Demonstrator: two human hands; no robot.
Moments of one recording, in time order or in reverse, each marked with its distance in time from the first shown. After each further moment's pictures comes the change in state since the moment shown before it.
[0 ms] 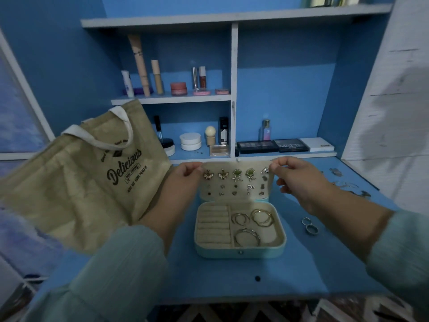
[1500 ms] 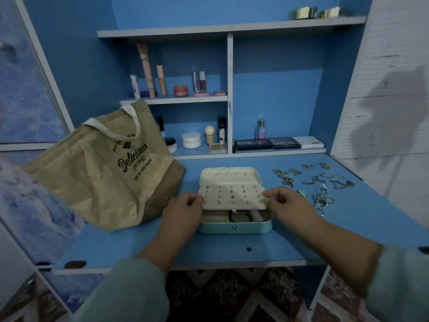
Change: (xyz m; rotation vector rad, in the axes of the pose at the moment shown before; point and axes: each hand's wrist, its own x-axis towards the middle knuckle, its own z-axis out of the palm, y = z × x) left_hand -0.066 -0.043 -0.012 0.392 -0.042 0.032; right_hand -0.072 0.050 -0.002 -0.315 -0.028 -0.107
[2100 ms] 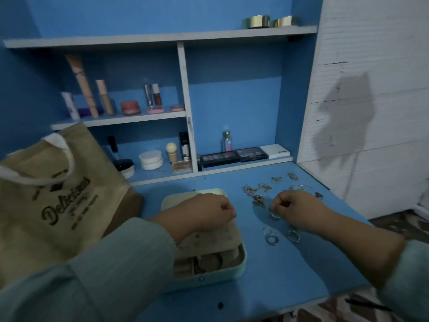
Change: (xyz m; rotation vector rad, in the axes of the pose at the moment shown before) left_hand 0.074 0.108 0.063 0.702 -0.714 0.389; right_hand 0.057 0.016 -0.082 -0.386 -0.072 0.047
